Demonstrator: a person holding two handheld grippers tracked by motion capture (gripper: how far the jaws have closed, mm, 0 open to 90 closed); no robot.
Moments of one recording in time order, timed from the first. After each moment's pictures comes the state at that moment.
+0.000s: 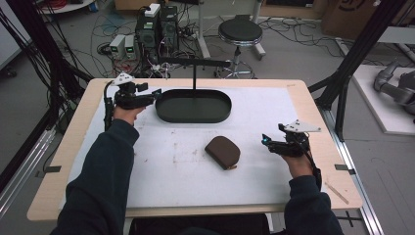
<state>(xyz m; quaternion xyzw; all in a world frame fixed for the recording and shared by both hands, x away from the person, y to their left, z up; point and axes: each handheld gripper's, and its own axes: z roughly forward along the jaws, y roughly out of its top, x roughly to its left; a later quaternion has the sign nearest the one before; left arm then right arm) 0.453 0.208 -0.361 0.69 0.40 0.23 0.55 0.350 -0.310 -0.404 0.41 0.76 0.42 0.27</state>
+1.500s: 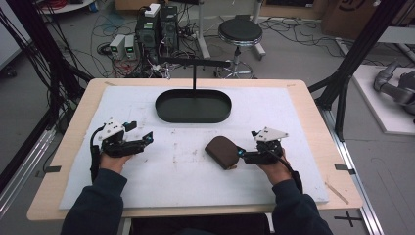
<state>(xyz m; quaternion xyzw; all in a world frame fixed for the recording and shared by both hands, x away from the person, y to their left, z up) 0.338 0.225 -0.416 0.71 0.39 0.25 0.54 0.338 -0.238 -0.418 0.33 0.82 0.40 0.24</state>
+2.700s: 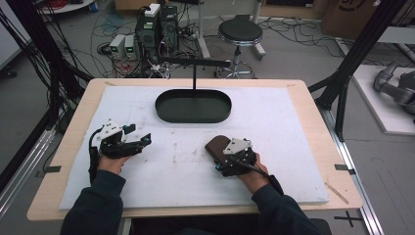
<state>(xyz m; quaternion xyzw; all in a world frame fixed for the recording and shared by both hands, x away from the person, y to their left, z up) 0.339 0.232 -0.422 0.70 0.41 0.23 0.54 0.324 -0.169 -0.434 0.25 0.88 0.33 0.25</state>
